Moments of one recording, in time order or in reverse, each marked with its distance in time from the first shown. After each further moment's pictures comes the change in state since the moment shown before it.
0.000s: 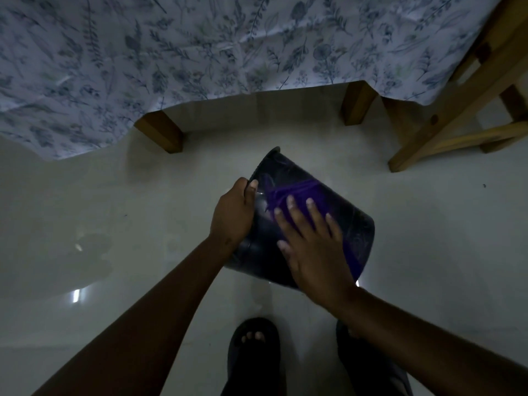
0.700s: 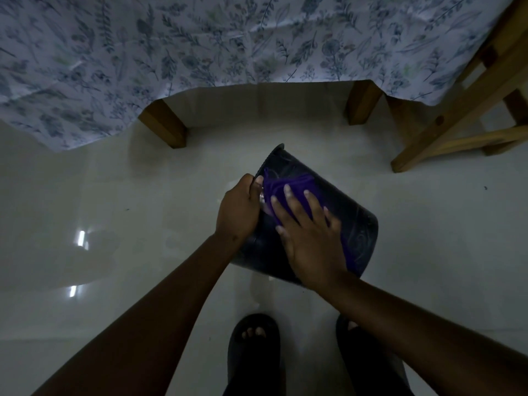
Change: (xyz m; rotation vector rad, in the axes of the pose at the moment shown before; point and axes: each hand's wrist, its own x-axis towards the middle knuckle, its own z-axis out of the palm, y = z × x) left_hand -0.004 0.004 -0.001 -0.054 0.018 0.009; right_hand 0.010 -0.012 0.001 -0.003 -0.002 -0.003
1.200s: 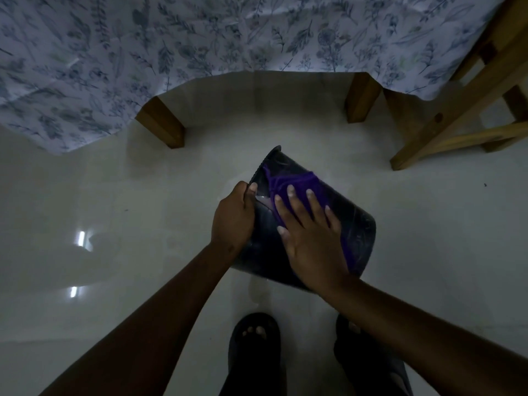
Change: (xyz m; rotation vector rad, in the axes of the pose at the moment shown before) left_hand -0.010 -0.014 0.000 0.029 0.017 -0.041; right_hand -0.001 0.000 0.000 0.007 0.004 0.025
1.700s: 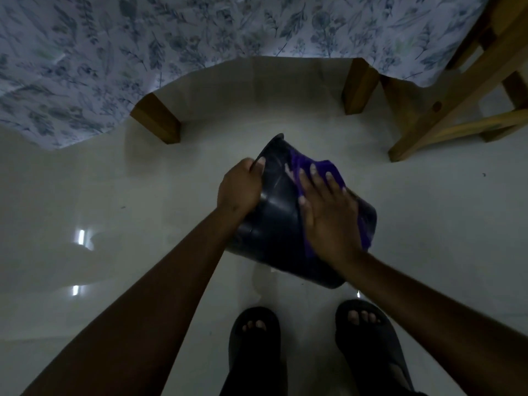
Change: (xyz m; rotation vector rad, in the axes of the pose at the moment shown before) left_hand 0.037 0.032 0.003 0.068 -0.074 -0.078; right_hand 0.019 0.030 -0.004 0.085 0.032 0.135
